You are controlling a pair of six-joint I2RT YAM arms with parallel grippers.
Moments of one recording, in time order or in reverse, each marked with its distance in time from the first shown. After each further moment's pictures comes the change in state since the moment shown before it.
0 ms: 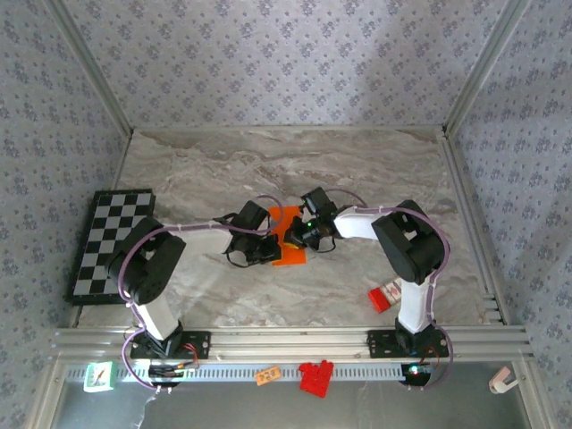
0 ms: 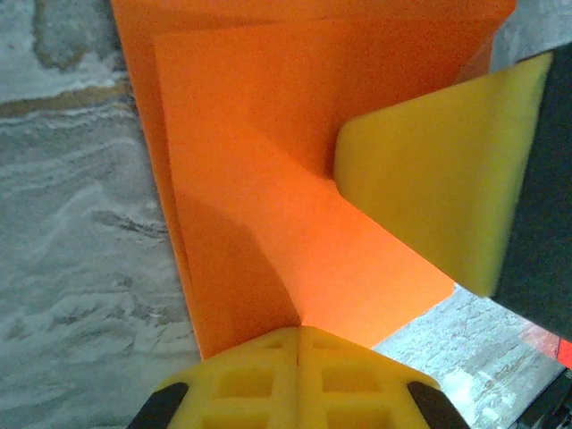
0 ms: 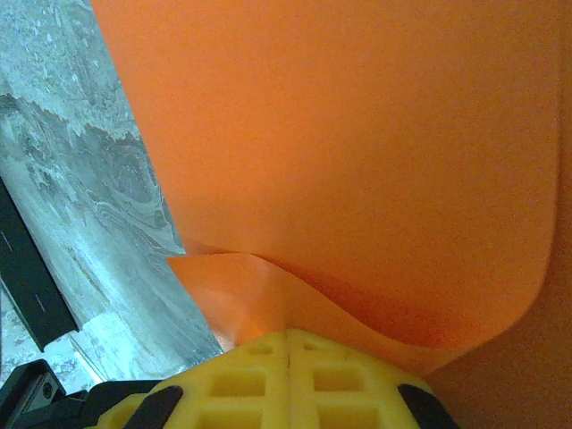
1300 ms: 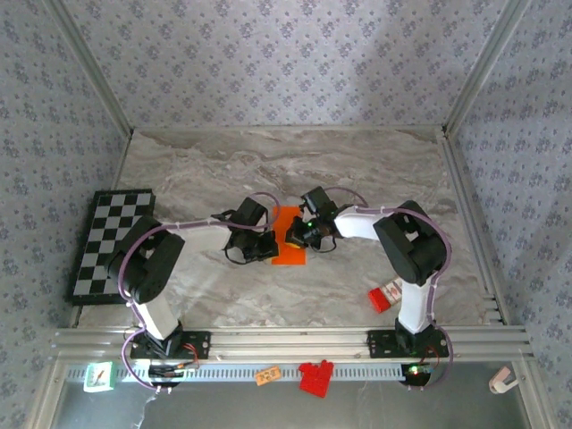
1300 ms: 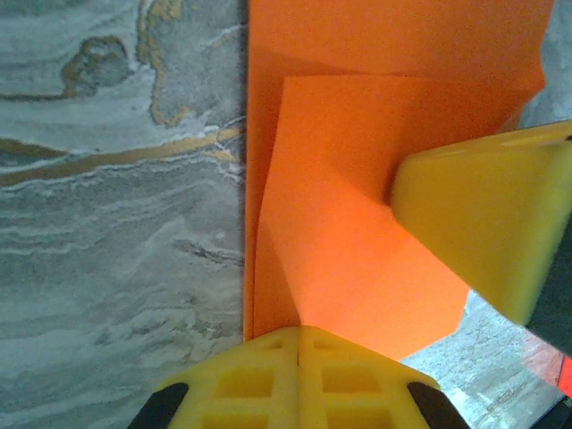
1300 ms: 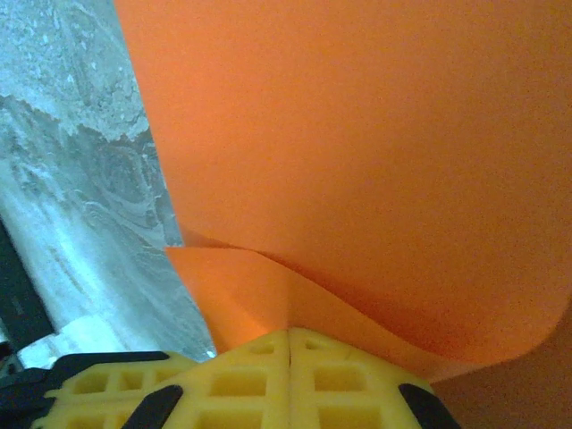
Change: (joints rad) left arm 0.030 0.007 0.028 -0.053 -0.034 -0.025; right arm 0.004 -0.028 0.010 -0.044 0.053 -0.057
